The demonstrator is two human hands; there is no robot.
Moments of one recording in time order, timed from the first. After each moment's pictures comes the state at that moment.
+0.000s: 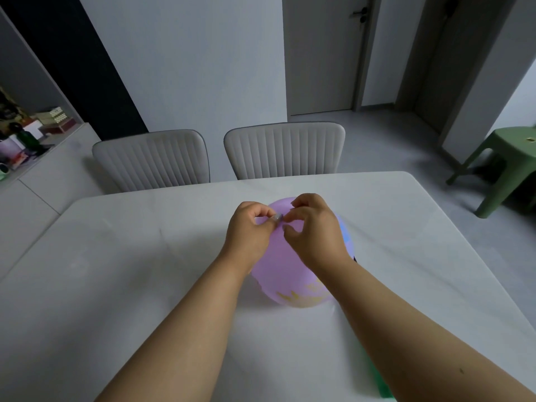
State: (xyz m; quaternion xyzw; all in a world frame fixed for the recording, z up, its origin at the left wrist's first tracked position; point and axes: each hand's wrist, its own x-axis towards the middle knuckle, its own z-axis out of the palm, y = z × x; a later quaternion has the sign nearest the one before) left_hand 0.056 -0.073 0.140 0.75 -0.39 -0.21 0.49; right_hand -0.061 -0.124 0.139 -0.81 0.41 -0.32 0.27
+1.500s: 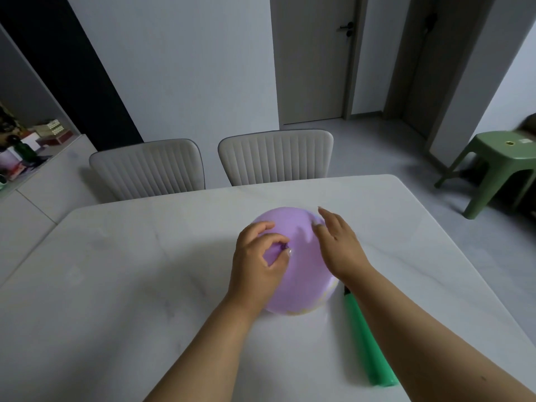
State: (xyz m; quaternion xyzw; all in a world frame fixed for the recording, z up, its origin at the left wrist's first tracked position) left_hand 0.018 -0.029 0.108 0.70 -0.54 -0.01 0.47; right_hand -0.119 -0.126 0.123 -0.75 0.49 -0.24 0.38
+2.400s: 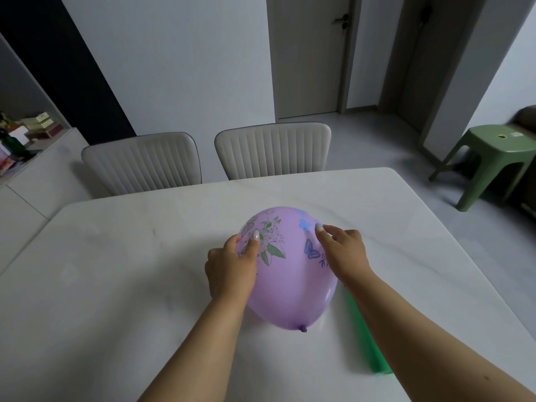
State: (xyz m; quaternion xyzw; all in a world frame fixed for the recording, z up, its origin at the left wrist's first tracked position) left_hand 0.044 -0.019 0.094 0.88 -0.27 -0.17 0.35; right_hand -0.120 -0.124 0.088 -0.64 0.57 -0.25 0.45
